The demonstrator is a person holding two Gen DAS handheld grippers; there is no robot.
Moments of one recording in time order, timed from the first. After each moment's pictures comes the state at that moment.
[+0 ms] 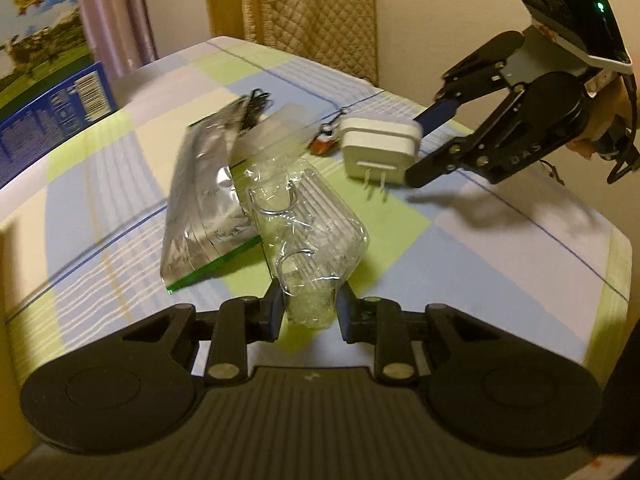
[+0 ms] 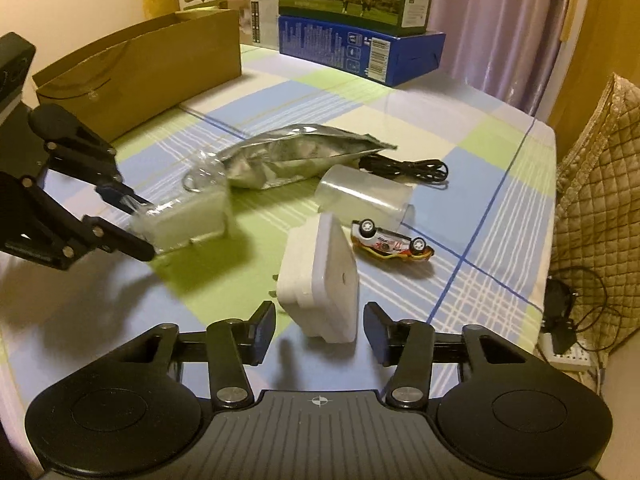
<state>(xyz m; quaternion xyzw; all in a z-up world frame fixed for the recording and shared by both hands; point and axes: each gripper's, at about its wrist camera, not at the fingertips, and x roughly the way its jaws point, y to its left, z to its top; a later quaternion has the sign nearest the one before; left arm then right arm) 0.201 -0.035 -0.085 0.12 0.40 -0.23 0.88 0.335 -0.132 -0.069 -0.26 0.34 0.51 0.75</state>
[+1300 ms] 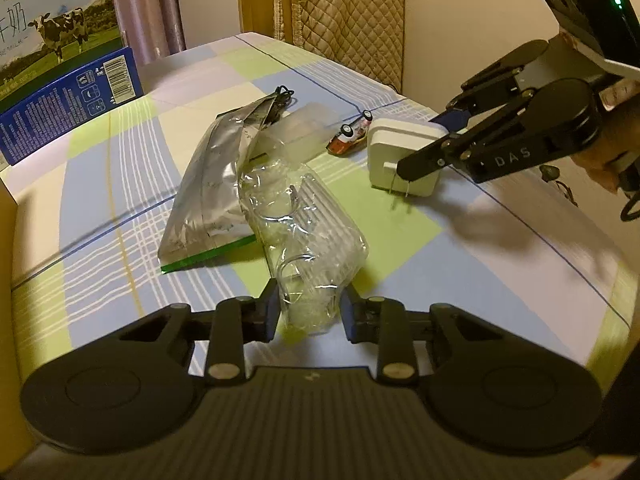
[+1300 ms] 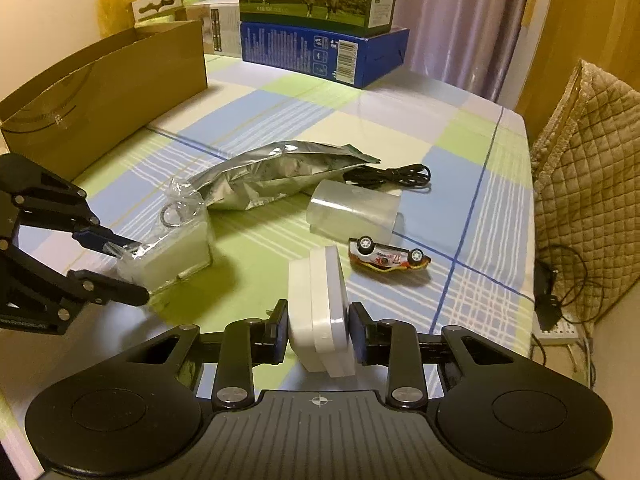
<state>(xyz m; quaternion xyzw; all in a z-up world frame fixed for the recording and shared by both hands) 0.196 -0.032 -0.082 0.10 0.41 -0.20 0.89 0.318 -0.112 -0.056 -0.24 0.36 0.45 0.78</state>
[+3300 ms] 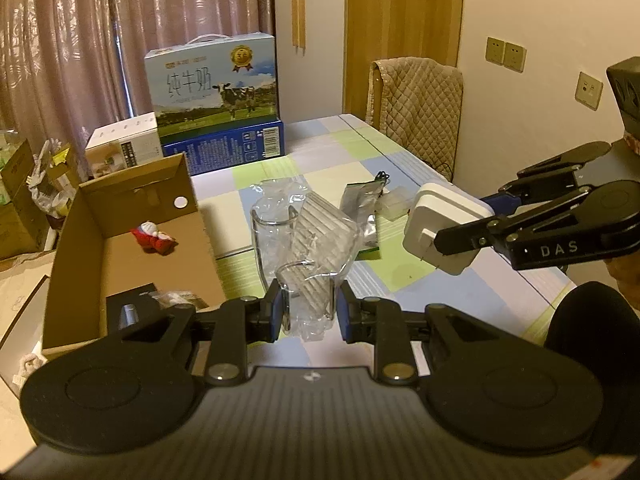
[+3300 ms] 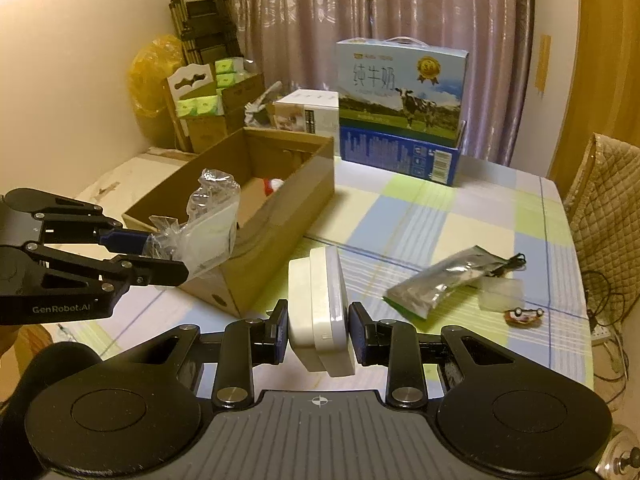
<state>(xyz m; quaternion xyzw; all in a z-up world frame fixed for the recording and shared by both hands) 0.030 0.118 0.093 0.05 0.34 -0.10 0.94 0.104 -0.019 0.089 -0.14 0.33 0.47 0.81</state>
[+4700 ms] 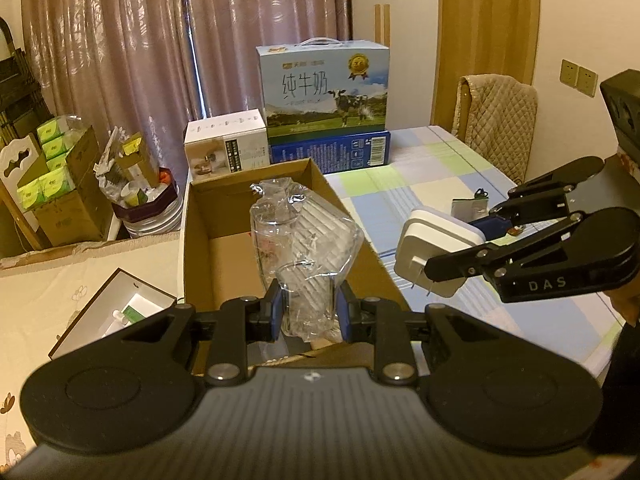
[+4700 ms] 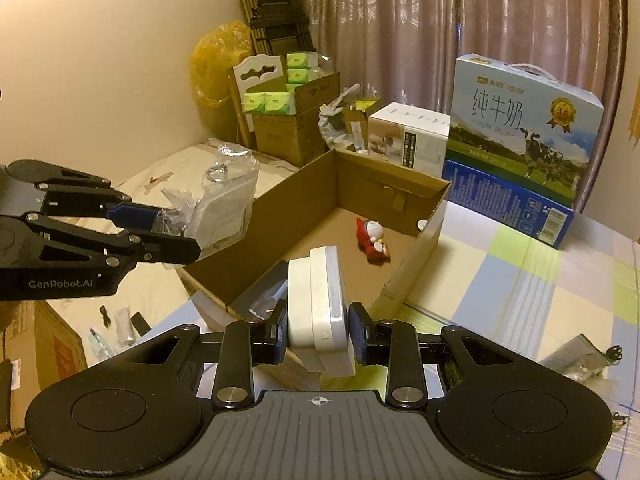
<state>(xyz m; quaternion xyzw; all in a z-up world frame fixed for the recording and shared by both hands) 0.053 0.253 0.123 0.04 0.34 -0.02 0.94 0.104 0.142 0.085 -0.17 0.32 0.55 0.75</state>
